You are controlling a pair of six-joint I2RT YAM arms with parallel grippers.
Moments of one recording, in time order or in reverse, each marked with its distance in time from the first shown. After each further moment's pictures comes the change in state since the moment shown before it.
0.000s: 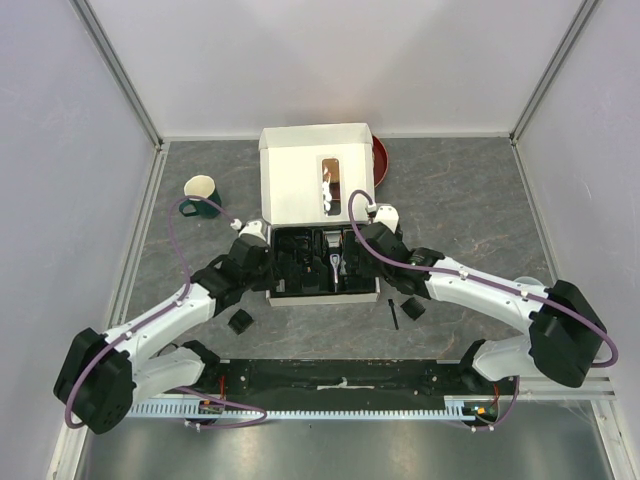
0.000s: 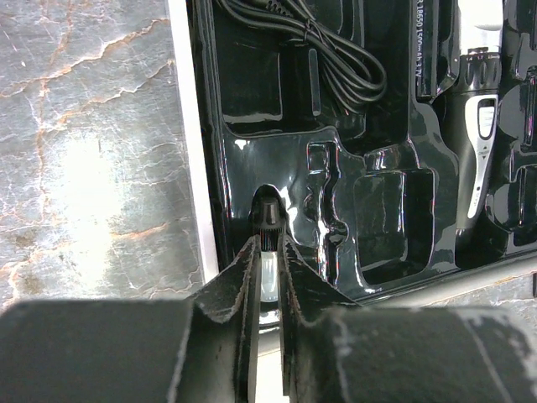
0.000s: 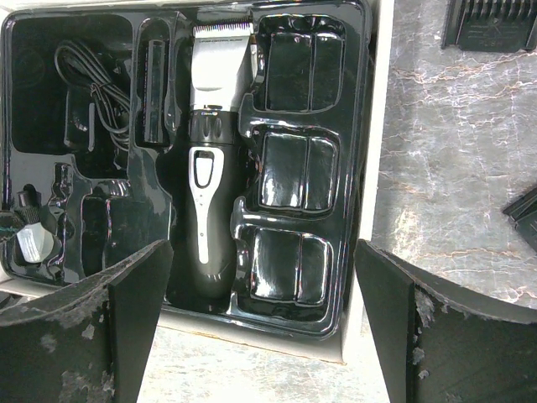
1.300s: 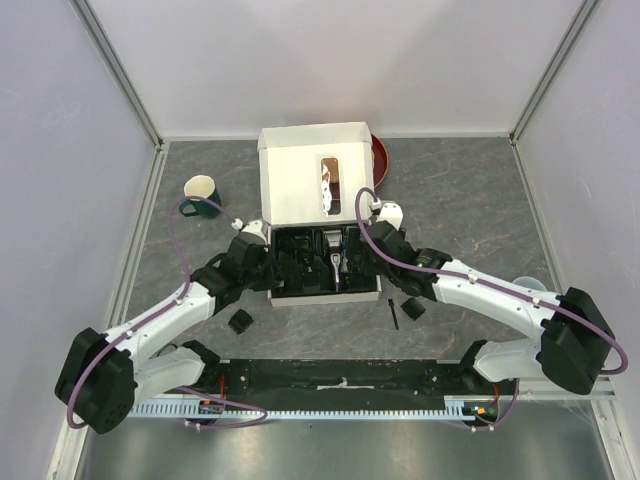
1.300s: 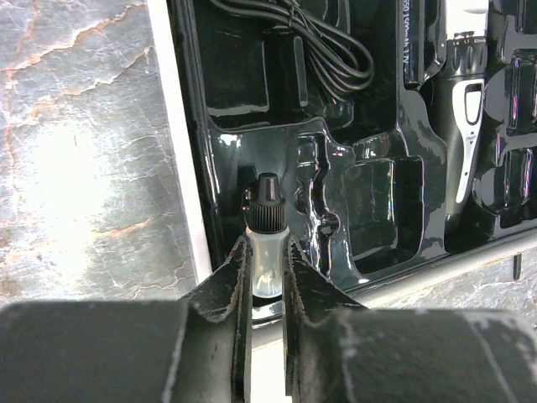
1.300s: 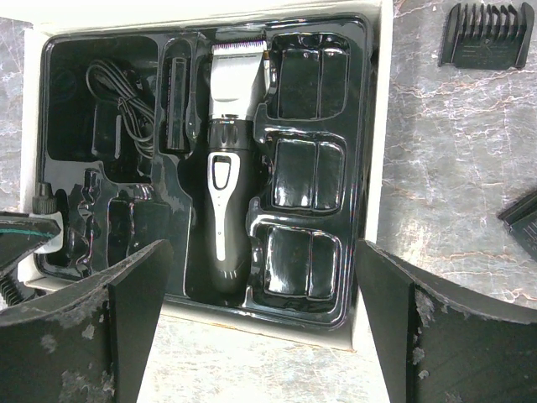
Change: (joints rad) left arm 0.021 0.007 0.012 -0.001 0.069 0.000; right arm 0.000 -0.054 -0.001 -0.001 0.004 -0.003
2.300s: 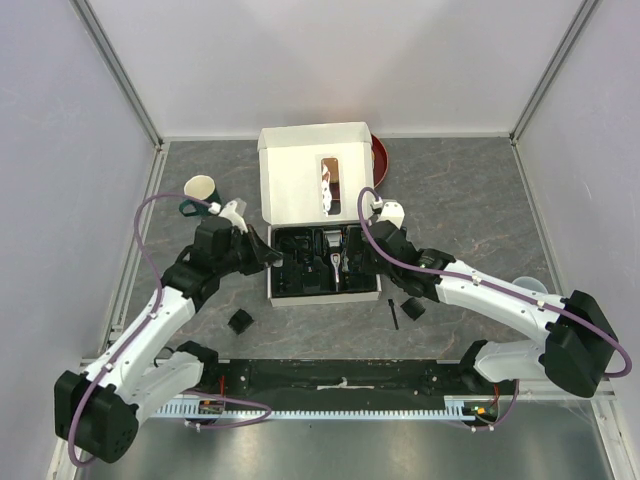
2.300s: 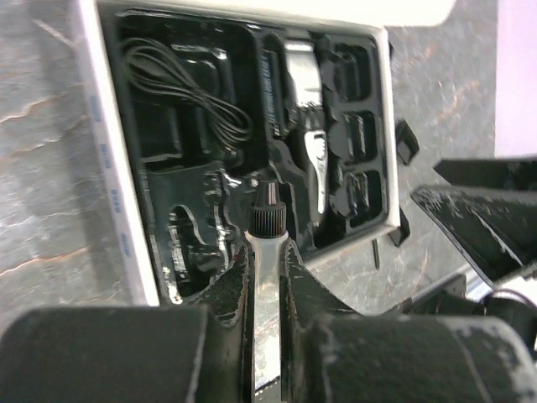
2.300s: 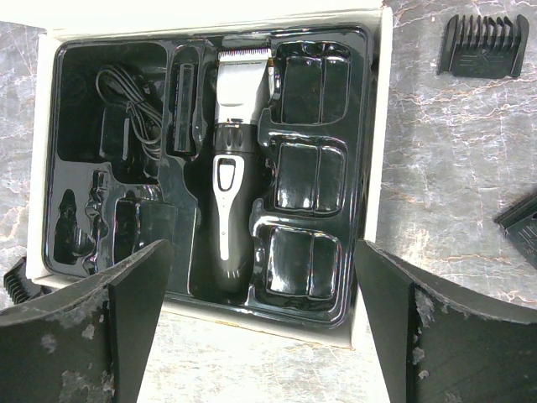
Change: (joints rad) left arm 0.211 -0.154 0.096 -0.061 0.275 -0.047; right arm 0.001 -0.018 0.000 0.000 0.000 -0.012
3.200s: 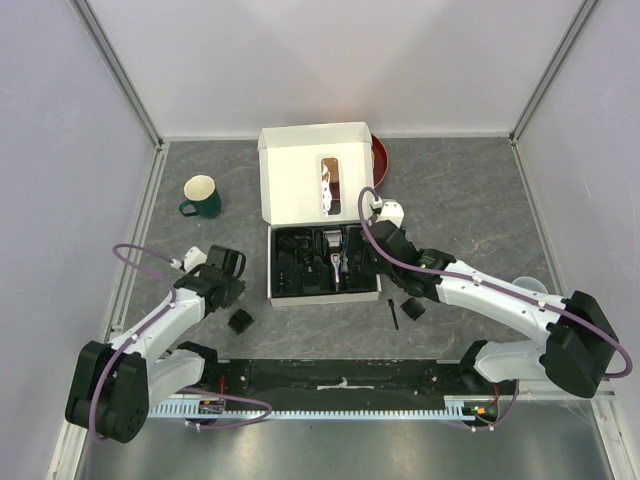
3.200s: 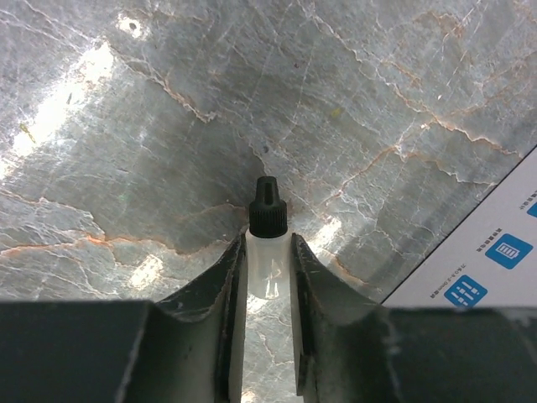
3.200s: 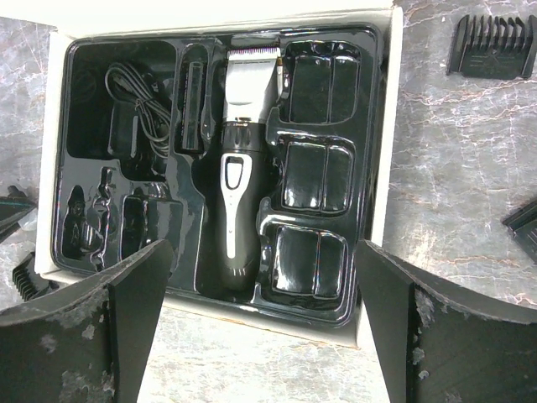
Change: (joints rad) left arm 0.060 0.128 -0.232 -0.127 -0.543 -0.468; right arm 0.000 -0.005 0.000 0.006 -0.018 -0.004
